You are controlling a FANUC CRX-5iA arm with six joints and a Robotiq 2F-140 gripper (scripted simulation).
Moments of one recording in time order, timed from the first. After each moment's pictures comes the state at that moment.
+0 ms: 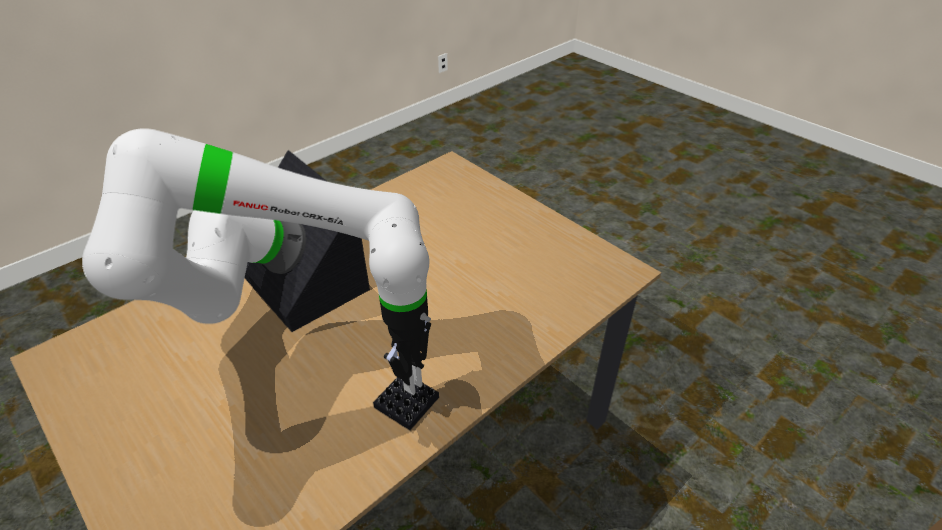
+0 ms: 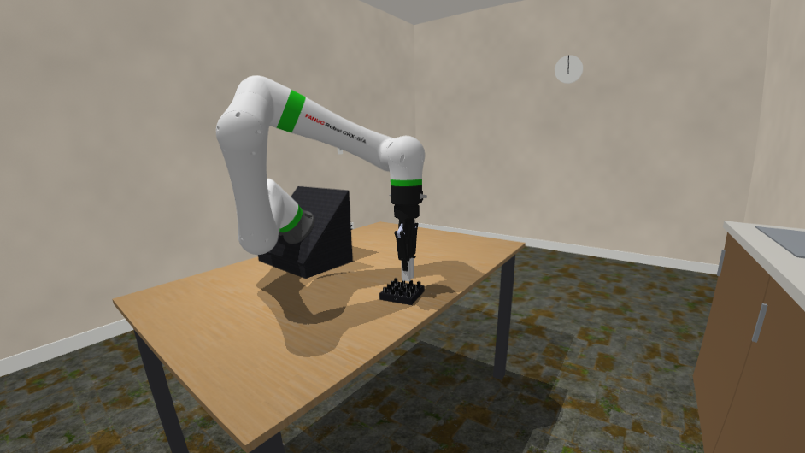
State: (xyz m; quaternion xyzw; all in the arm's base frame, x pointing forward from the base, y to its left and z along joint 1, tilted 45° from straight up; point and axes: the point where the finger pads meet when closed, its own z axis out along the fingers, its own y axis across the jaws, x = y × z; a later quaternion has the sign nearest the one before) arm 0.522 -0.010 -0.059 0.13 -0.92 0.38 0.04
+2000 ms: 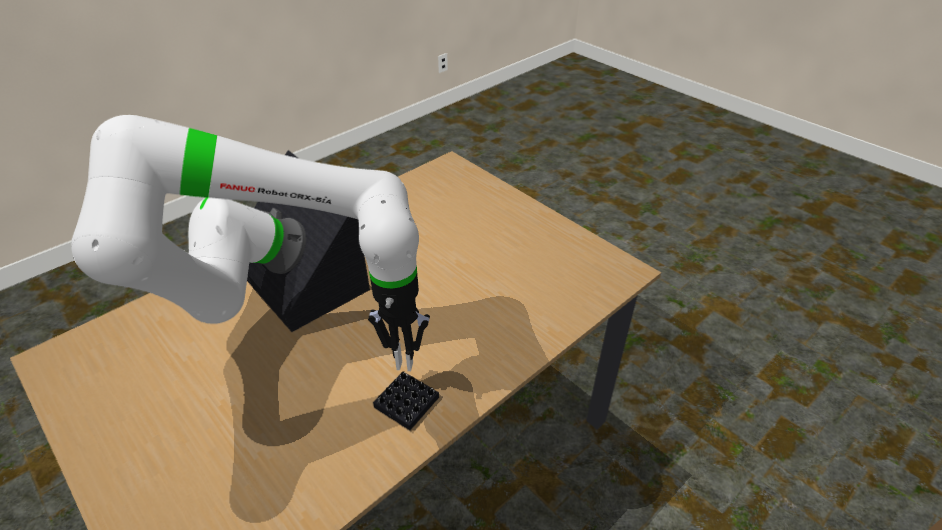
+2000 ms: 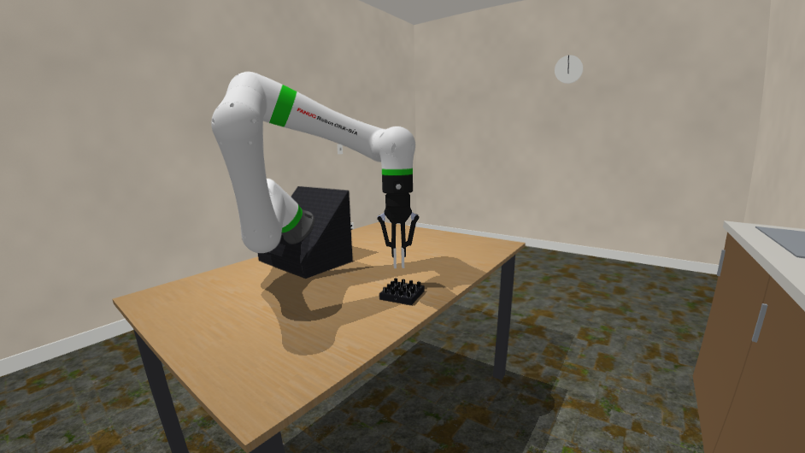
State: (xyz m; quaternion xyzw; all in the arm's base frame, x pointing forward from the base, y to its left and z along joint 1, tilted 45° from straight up) arm 0.479 0.015 -0.045 -0.36 -0.85 0.34 -0.16
